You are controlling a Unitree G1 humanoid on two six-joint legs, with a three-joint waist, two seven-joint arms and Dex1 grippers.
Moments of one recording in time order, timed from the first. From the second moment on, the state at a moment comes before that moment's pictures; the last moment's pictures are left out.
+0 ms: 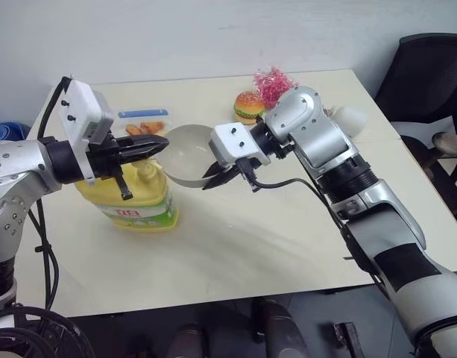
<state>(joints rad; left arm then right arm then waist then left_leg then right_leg) -0.52 0.96 0.24 -0.37 -0.68 0.72 -0.79 -1.28 -0.37 0.47 0.45 0.11 0.02 1.56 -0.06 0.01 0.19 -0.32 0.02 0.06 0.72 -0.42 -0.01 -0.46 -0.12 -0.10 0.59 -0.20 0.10</state>
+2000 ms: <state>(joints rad) -0.50 1.03 0.14 -0.35 -0.48 0.49 -0.87 -1.27 -0.50 0.66 0.09 0.42 0.15 1.56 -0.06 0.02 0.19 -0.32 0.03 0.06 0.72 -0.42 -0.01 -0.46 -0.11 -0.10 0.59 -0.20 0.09</state>
